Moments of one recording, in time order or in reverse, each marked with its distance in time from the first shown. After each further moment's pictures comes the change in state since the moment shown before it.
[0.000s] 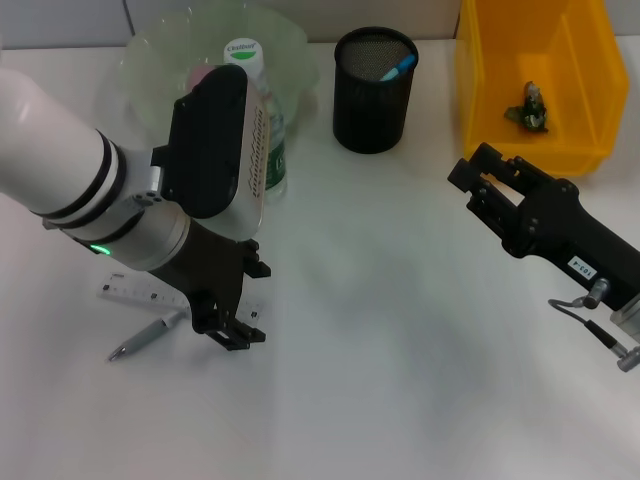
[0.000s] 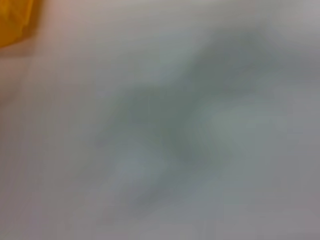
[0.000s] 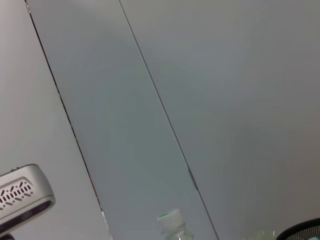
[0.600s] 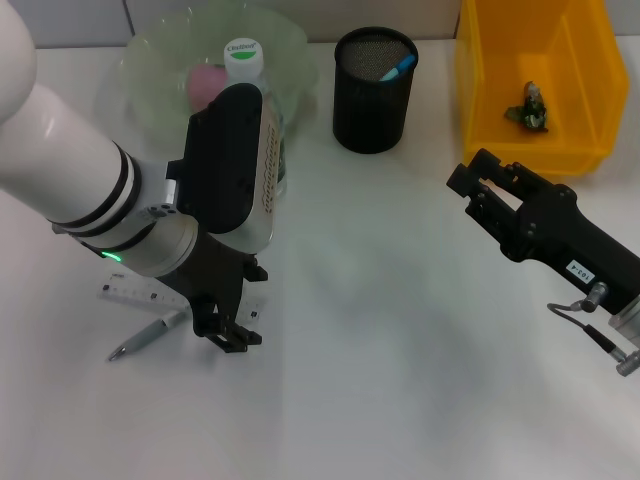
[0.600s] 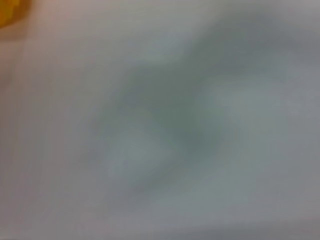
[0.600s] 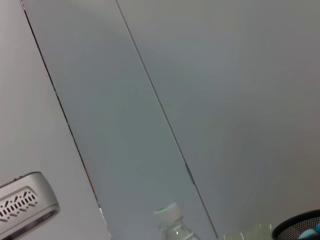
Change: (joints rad) left arm -0.009 -0.002 0.053 -0.032 0.037 -0.049 -0.020; right arm 0.001 0.000 0.000 0.014 -0.001 0.007 0.000
